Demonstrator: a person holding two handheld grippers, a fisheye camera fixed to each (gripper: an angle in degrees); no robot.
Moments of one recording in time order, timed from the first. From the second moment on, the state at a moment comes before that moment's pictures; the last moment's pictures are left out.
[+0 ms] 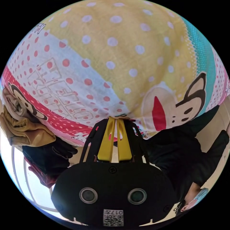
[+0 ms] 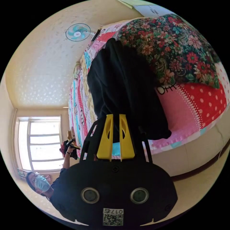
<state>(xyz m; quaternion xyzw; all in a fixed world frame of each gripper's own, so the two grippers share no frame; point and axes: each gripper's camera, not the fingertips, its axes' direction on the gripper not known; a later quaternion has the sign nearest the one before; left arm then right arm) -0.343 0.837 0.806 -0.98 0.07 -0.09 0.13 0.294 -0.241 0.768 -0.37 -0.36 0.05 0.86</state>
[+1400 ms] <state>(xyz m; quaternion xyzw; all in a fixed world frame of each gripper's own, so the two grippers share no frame) -0.424 0.836 0.527 -0.88 0.00 -0.34 0.33 -0.258 -0.042 0.632 -0.51 -0.27 -0.45 0.68</state>
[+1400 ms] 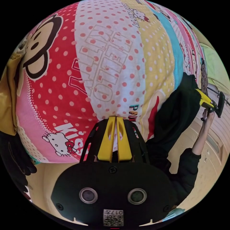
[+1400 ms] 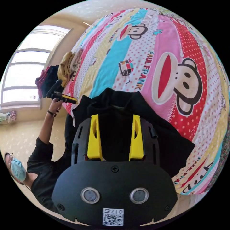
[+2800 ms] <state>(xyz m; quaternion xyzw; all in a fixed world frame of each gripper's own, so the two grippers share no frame) -0.260 0.838 0.211 -0.69 0.11 -0.47 0.54 -0.162 -0.131 0.513 -0.46 -0.11 -0.42 0.78</state>
